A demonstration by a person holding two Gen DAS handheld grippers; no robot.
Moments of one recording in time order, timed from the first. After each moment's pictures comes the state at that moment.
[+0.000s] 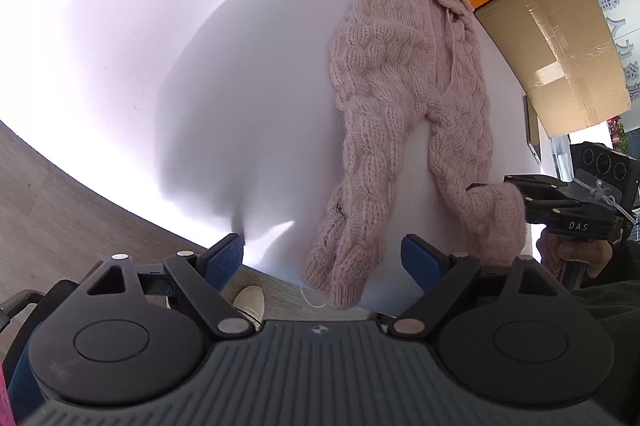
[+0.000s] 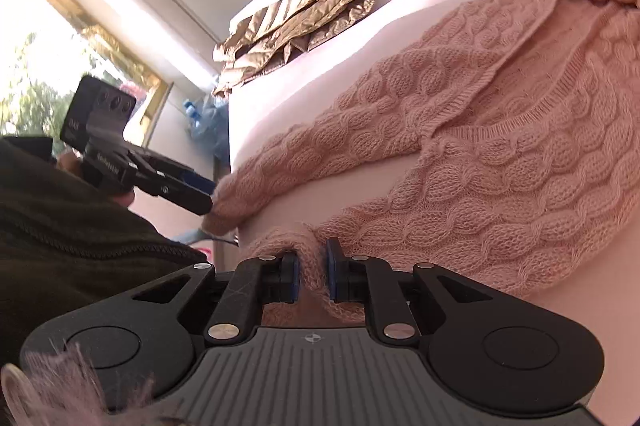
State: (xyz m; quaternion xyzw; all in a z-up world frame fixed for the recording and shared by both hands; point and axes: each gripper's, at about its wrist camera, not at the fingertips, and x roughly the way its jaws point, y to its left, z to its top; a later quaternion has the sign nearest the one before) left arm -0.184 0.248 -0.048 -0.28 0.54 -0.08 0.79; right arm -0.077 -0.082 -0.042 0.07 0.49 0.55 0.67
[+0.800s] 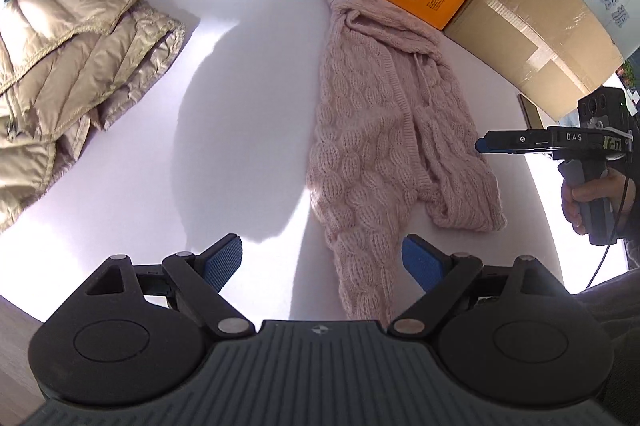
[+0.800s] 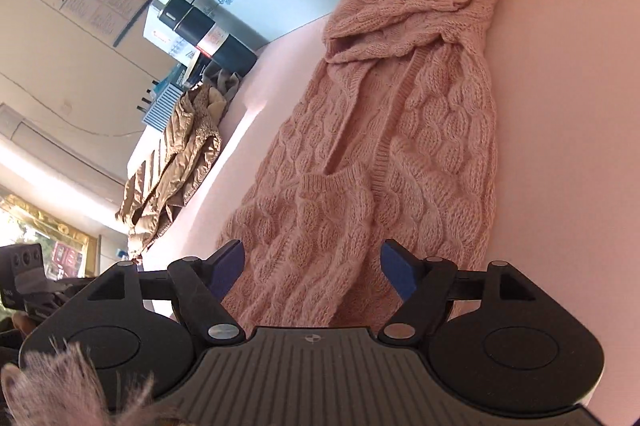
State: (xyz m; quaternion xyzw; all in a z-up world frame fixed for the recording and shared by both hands) left arm -0.115 0.233 0.012 -0.11 0.49 -0.12 0.86; right arm 0.005 -0.130 -0.028 0.18 0.49 0.37 0.77
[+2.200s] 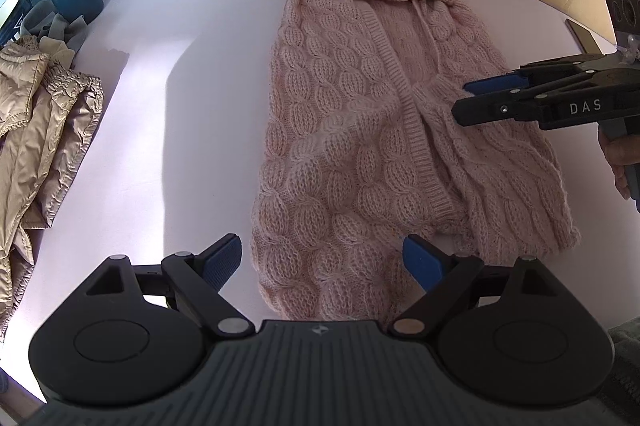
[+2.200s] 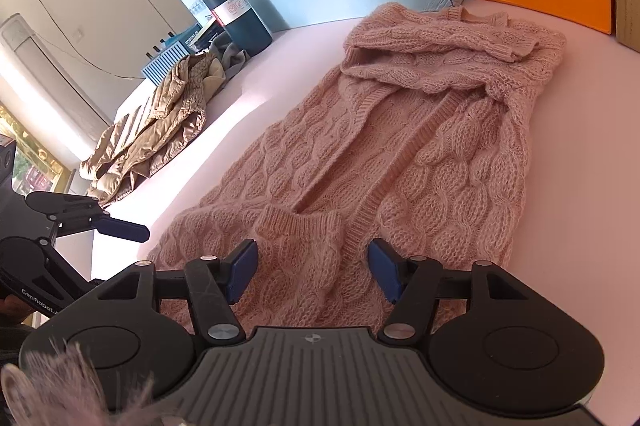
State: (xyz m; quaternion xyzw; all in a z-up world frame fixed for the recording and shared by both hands) left arm -0.050 0.135 -0.037 0.03 0.53 -0.07 0.84; right arm 0.036 -0.096 -0.044 0.06 0.44 0.41 0.80
